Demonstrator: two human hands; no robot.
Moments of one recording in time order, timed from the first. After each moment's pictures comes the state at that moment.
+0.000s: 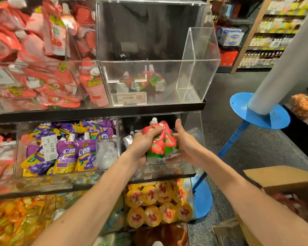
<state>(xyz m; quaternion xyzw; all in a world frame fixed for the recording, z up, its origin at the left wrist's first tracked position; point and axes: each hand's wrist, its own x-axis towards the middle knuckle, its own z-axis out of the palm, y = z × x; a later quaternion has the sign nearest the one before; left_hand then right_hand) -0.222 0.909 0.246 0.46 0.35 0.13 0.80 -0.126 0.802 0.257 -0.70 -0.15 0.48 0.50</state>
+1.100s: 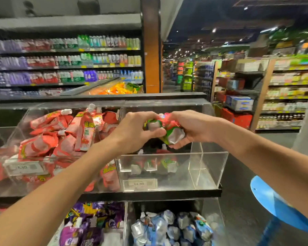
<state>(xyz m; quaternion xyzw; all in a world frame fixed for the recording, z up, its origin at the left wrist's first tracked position) -0.200 1.010 0.485 0.93 0.16 0.28 0.18 -0.047 0.901 0.507 -0.69 -0.39 0.40 0.45</state>
